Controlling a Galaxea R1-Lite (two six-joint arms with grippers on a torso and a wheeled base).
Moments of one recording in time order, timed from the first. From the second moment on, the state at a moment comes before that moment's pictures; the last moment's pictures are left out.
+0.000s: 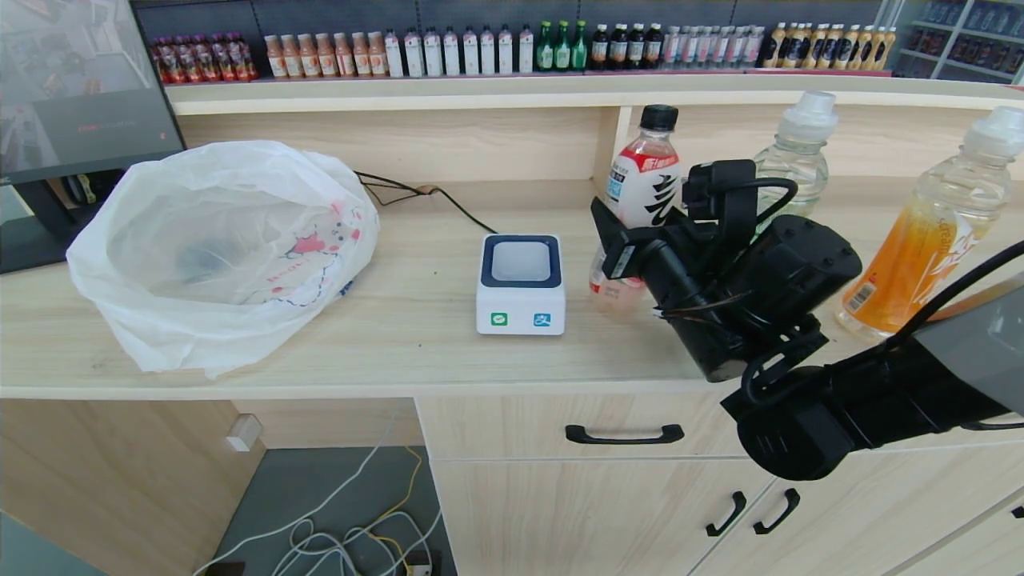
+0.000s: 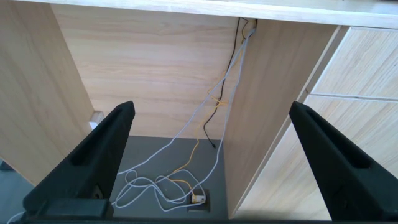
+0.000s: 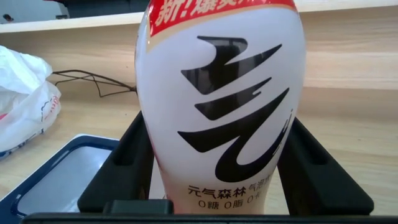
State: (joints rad) left arm 0.00 0.00 0.00 0.00 0.00 0.00; right arm 0.58 2.02 -1.01 -1.44 -0.26 -0.10
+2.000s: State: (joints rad) left arm 0.00 0.00 0.00 0.00 0.00 0.00; right arm 0.75 1.48 -0.35 -1.44 -0.04 0.21
